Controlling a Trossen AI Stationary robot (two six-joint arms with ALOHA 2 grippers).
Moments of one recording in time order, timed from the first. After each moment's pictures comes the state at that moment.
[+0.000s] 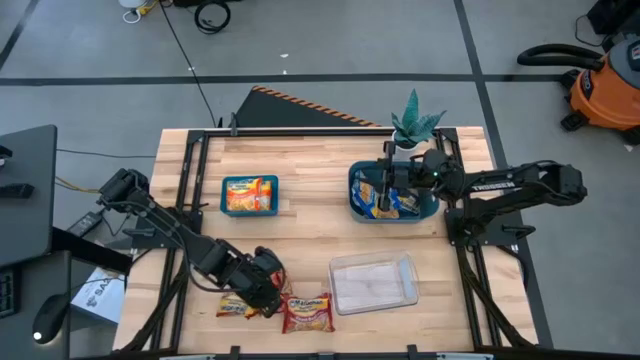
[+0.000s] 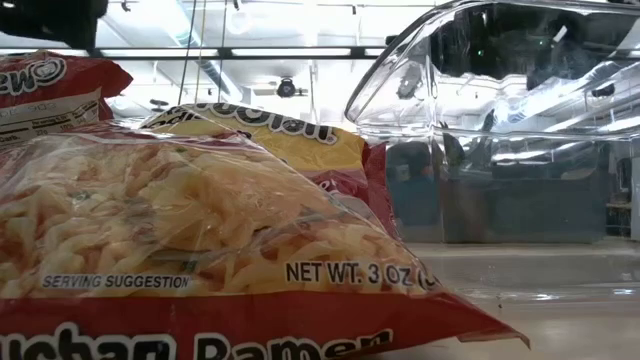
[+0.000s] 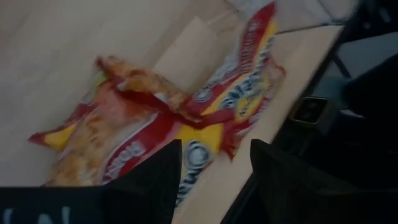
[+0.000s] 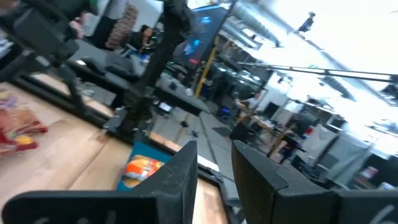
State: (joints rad) left arm -0.63 1.55 1.19 -0.66 -0.15 -1.32; right arm -0.28 1.14 0.44 0.86 -0.26 -0.55
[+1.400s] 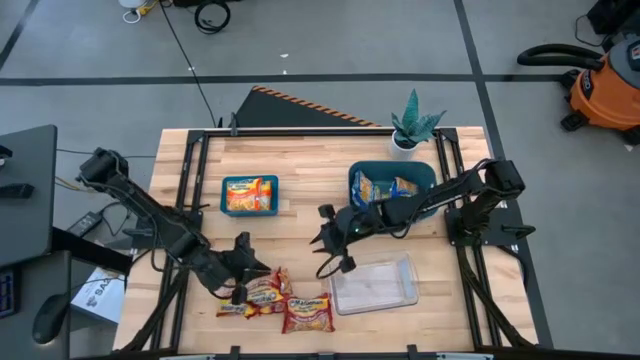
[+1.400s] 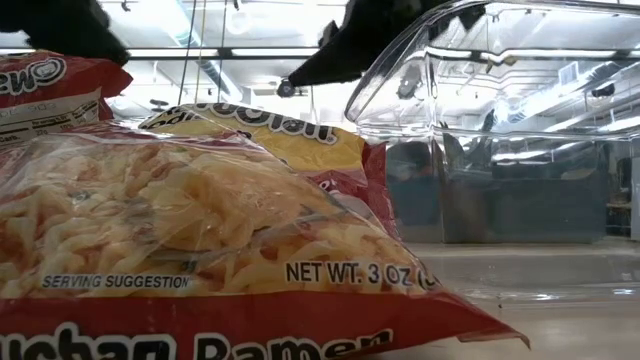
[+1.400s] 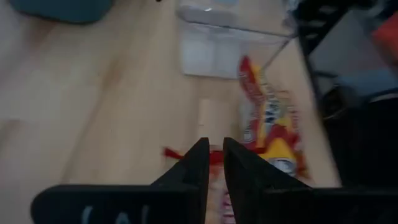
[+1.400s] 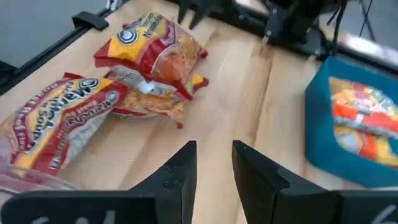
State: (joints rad) left arm -0.73 1.19 0.64 -0.11 -0.53 -0.65; right arm 0.19 1.71 1.11 0.03 -0.03 -0.25
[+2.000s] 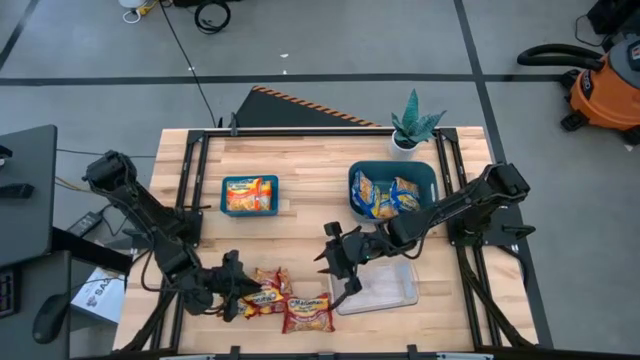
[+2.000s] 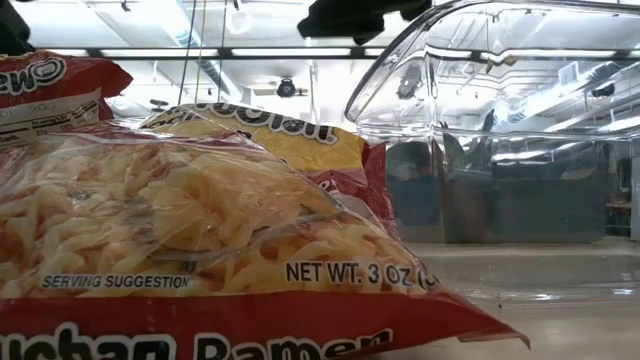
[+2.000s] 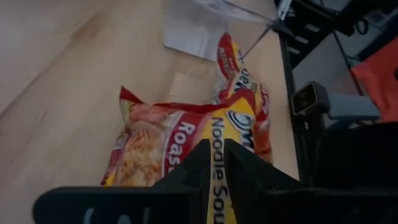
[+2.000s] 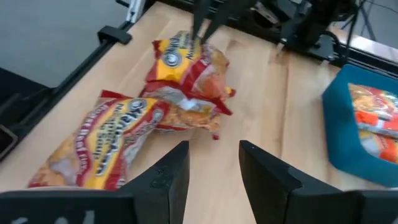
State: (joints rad) left arm -0.93 1.29 0.59 0.00 -0.71 -0.99; right arm 0.36 1.70 1.18 -0.07 0.13 -0.13
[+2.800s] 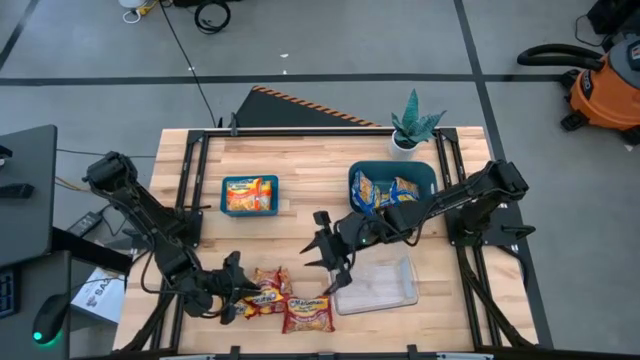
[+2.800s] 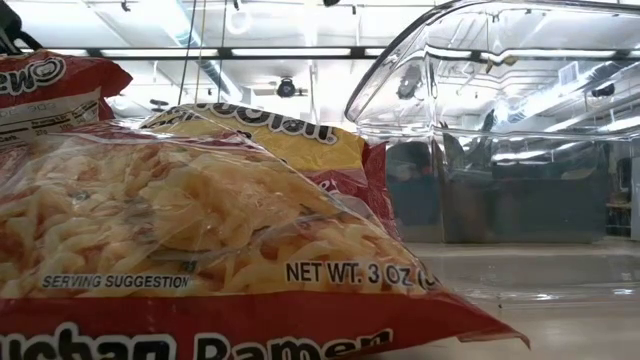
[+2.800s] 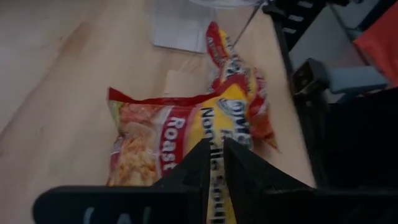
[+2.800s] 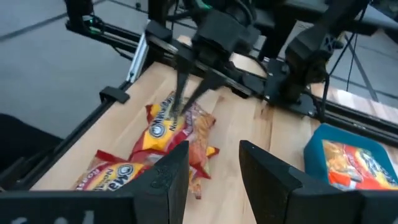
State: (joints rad) left arm -0.95 1.30 0.59 0.01 -0.69 -0.85; right arm 0.29 1.70 1.31 -0.03 0.04 -0.18
